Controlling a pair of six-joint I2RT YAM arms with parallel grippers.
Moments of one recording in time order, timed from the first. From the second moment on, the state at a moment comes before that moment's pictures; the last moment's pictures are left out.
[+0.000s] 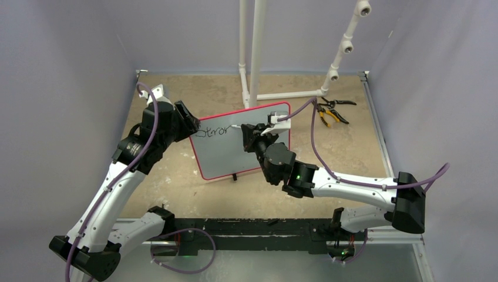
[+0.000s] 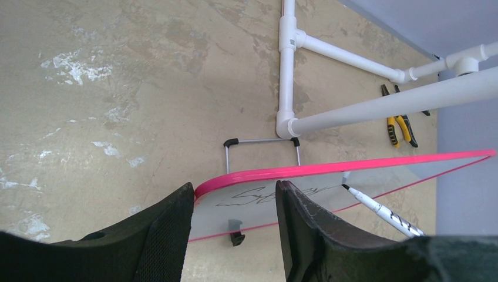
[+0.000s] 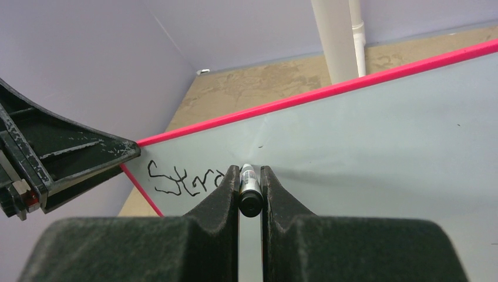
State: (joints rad) left arm -0.42 0.97 1.16 -0.74 -0.24 -0.72; right arm 1.20 1.28 0.93 0.39 0.90 0.43
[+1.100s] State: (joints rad) left arm -0.42 0.94 1.15 -0.75 -0.23 -0.73; right arm 1.20 1.19 0.86 0.34 0.88 0.49
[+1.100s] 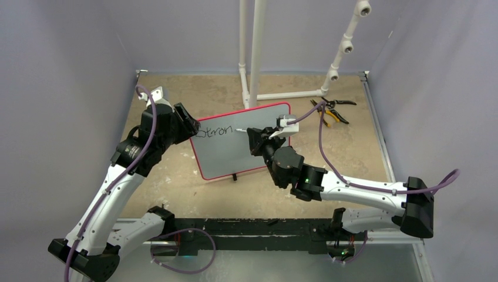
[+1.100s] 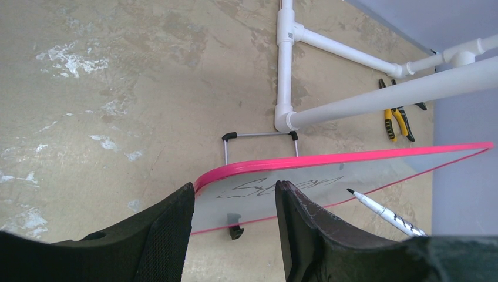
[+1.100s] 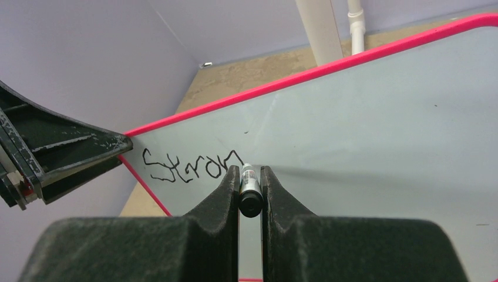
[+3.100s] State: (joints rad) left arm -0.42 0.94 1.15 -0.75 -0.23 -0.73; right arm 1.18 1.25 0.86 0.39 0.87 0.45
